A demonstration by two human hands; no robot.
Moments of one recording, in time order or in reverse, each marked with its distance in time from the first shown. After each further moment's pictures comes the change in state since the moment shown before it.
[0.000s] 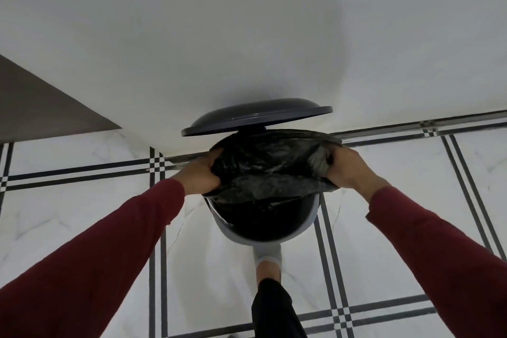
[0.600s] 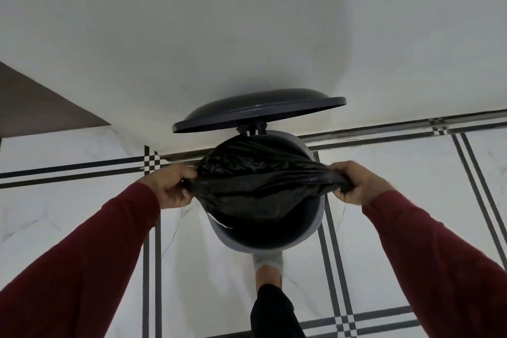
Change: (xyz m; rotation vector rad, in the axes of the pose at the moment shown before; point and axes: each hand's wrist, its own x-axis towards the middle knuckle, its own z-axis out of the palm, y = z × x) left_hand 0.022 -0.065 0.000 -1.112 -0.089 -0.594; right_hand 0.037 0.041 0.050 1.400 -0.385 0.712
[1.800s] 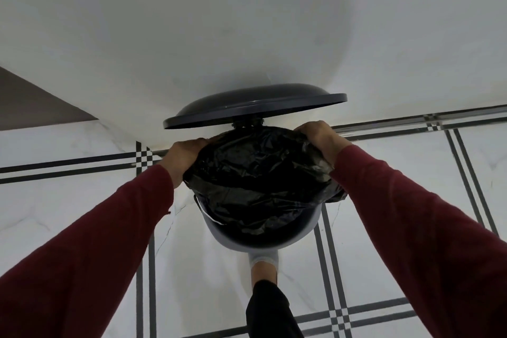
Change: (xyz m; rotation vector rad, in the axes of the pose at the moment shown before) left_hand -0.002 0.024 0.046 0.513 0.178 0.503; right_hand 0.000 -0.057 0.084 -0.856 0.191 -0.492
